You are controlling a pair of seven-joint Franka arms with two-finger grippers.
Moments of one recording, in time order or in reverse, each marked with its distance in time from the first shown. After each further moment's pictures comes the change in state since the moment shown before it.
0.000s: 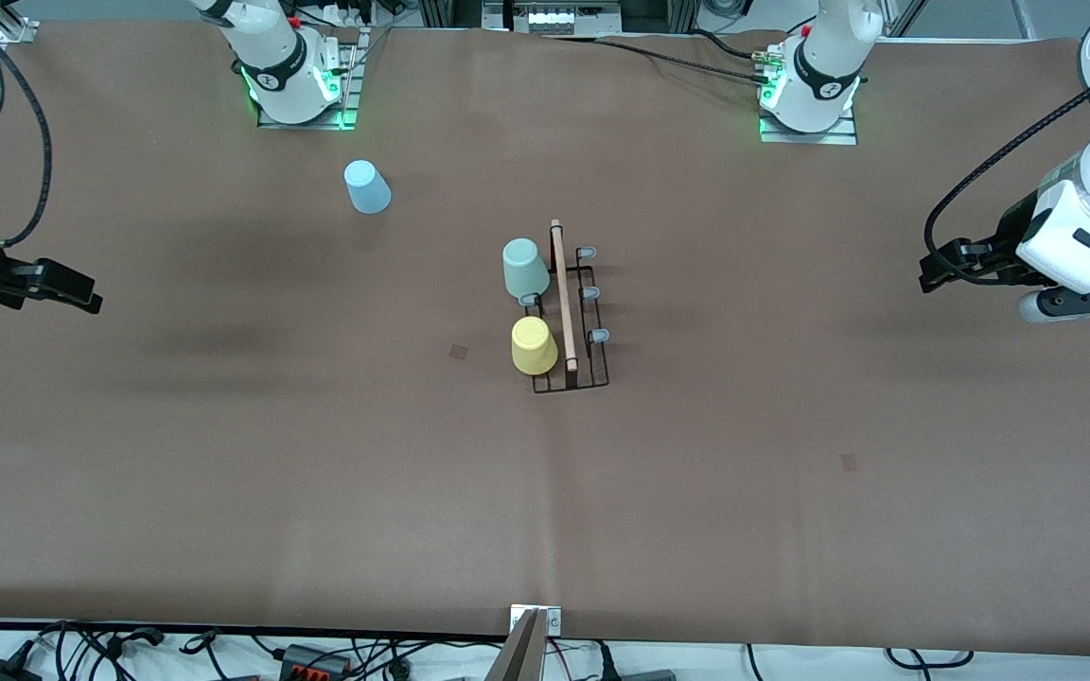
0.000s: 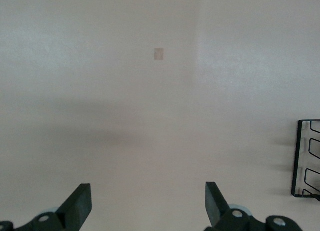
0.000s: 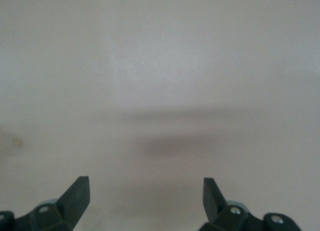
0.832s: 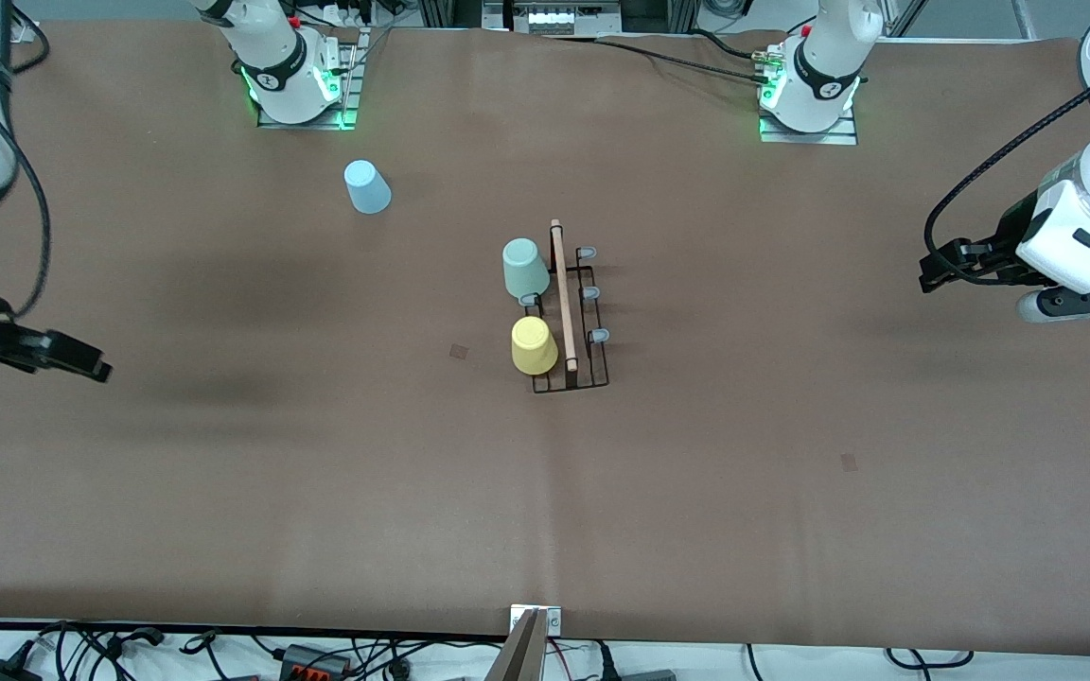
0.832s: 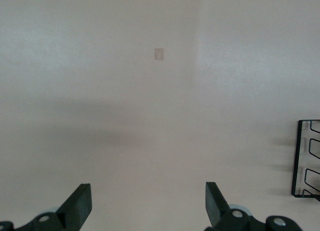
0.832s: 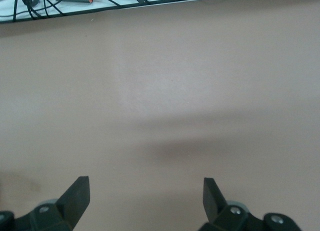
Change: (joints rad) left arm 0.000 0.000 0.000 0.000 0.000 0.000 0.000; right arm 0.002 0.181 -0.008 0.216 0.050 0.034 0.043
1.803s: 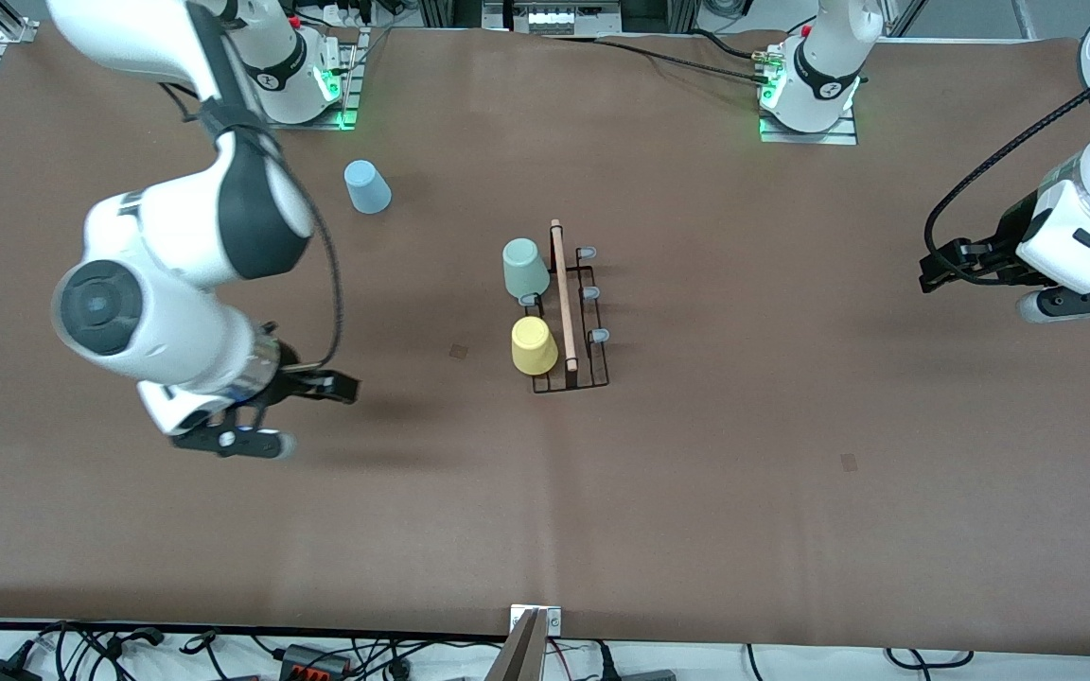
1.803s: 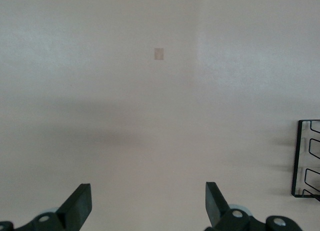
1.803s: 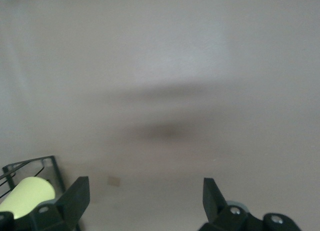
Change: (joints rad) left arm 0.000 0.000 0.000 0.000 0.000 0.000 0.000; right arm 0.394 0.323 -0.116 0.287 0.111 -0.067 0.309
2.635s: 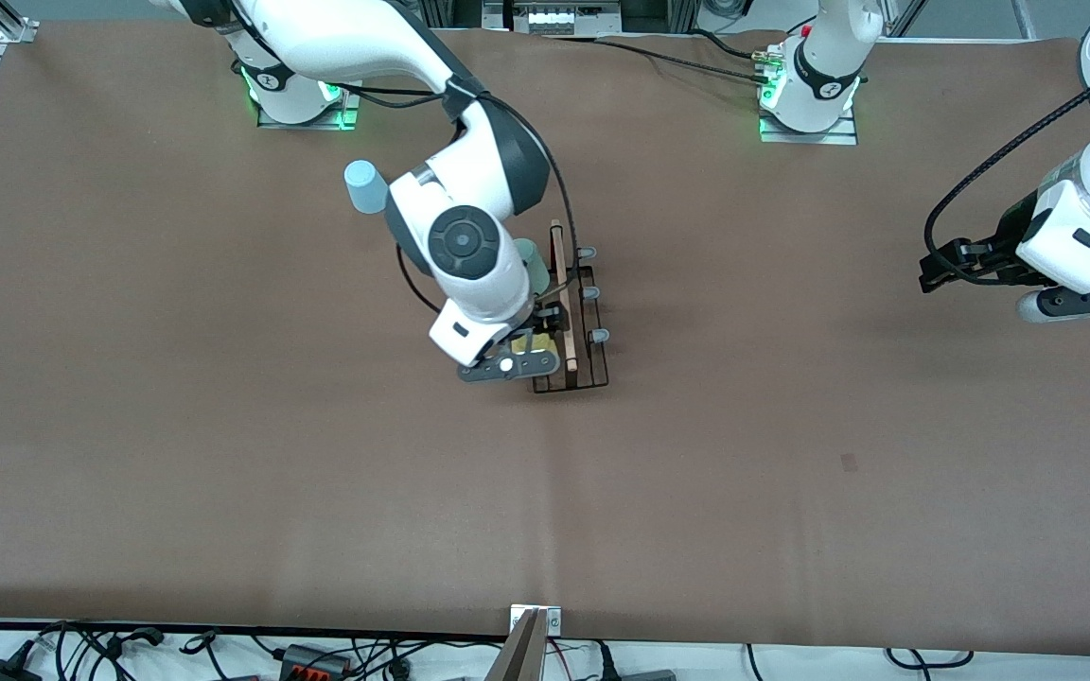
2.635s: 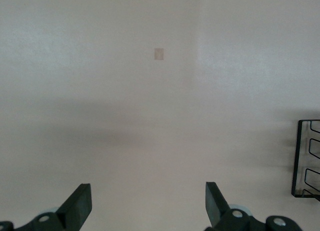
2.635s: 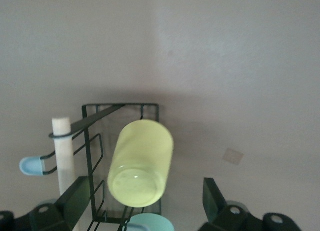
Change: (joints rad) left arm 0.000 0.000 0.000 0.000 0.000 0.000 0.000; right arm 0.362 0.129 0.024 -0.001 0.029 0.163 0.151
